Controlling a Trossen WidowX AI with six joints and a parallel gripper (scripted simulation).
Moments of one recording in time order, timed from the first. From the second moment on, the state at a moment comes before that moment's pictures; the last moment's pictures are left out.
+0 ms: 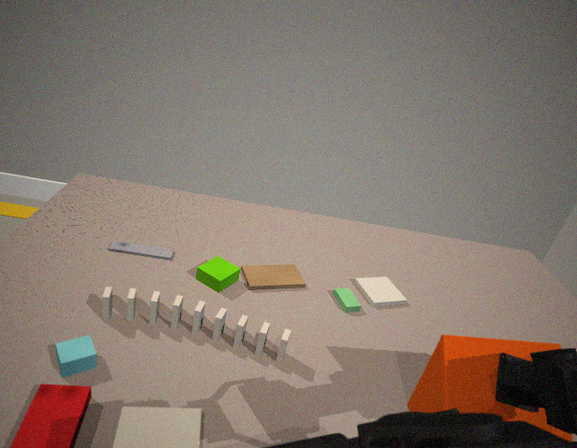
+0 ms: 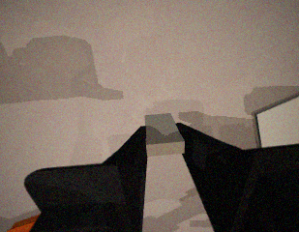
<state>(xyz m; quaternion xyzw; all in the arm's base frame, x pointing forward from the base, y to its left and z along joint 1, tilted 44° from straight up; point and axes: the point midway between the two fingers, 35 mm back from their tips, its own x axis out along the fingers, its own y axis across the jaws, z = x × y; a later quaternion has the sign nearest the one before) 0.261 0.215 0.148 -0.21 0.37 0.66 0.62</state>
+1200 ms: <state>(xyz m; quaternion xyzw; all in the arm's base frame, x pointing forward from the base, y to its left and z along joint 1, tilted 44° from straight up) 0.295 -0.082 -0.009 0.29 0.72 0.21 0.59</state>
